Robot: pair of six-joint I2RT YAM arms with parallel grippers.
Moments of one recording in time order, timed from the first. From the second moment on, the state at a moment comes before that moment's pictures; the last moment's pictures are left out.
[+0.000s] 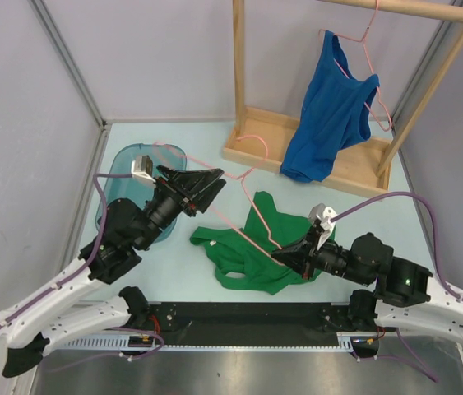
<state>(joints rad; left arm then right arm) -0.91 0.75 0.90 0.05 -0.19 -1.46 1.20 0.51 0.70 -0.29 0.04 0.33</state>
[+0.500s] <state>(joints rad) -0.91 0.50 0.82 -0.07 -0.20 -1.08 1.17 0.59 0.87 -0.61 0.43 0.49</state>
